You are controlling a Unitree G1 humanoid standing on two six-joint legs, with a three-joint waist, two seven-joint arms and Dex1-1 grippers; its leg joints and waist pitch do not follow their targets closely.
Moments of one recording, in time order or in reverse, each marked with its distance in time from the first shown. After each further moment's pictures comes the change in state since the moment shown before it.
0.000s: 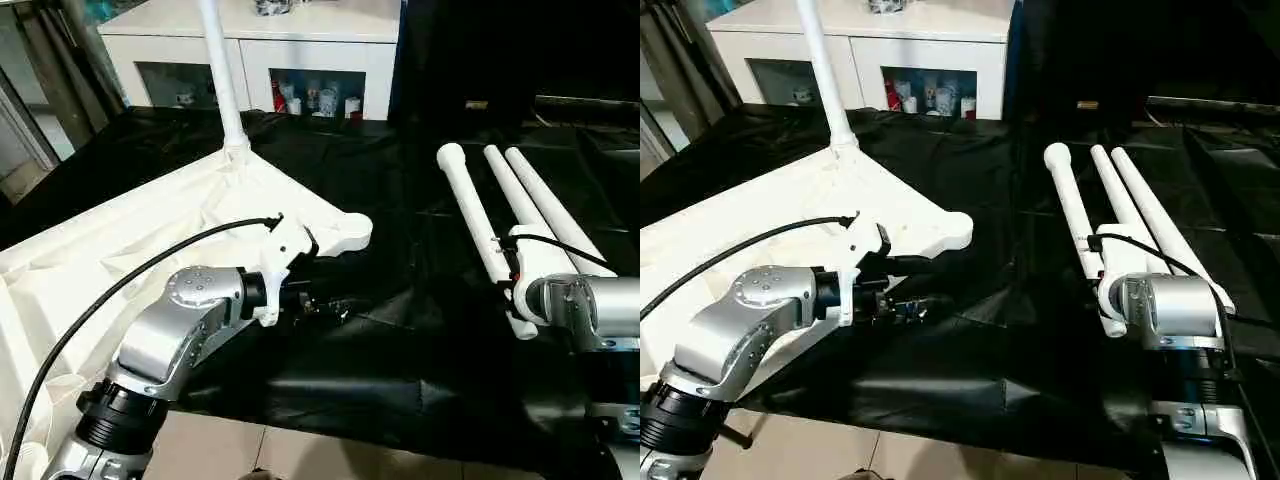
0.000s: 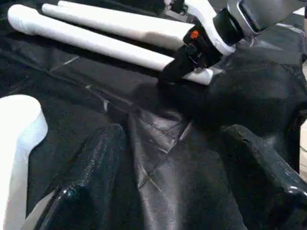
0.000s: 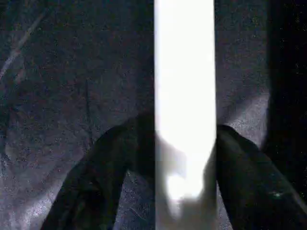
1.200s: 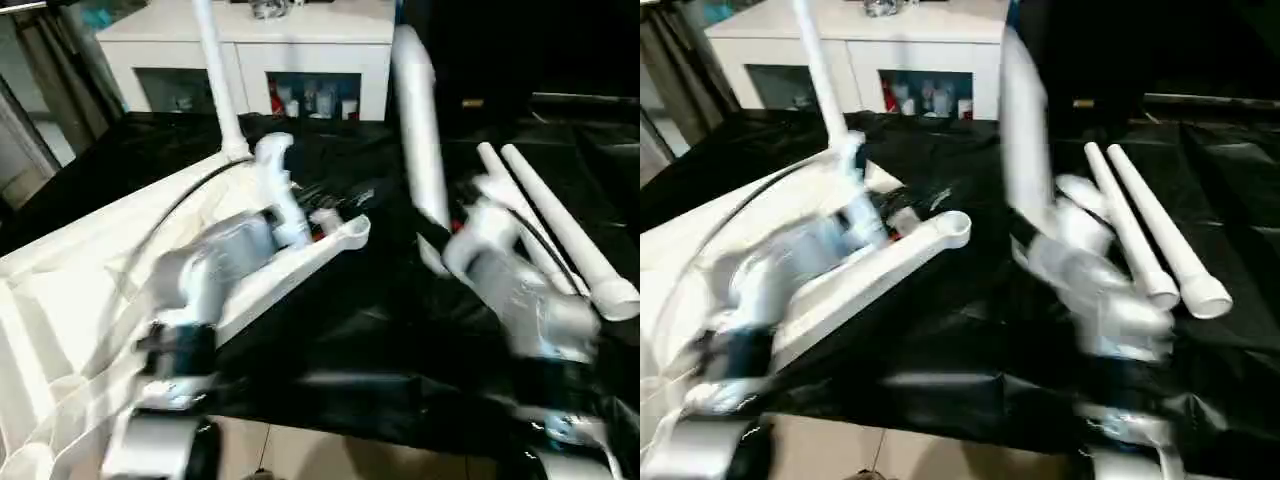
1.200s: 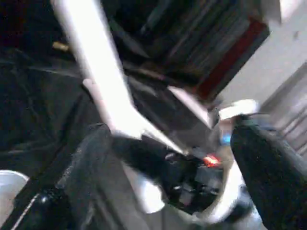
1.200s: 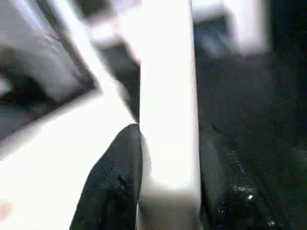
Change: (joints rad) left arm -0.312 -0.361 0.404 0.289 -0.314 0.238 0.407; right arm -0.053 0.357 -0.094 -0.156 0.226 -0.551 0.072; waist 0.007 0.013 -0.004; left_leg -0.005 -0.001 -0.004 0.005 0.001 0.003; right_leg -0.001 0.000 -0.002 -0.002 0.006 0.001
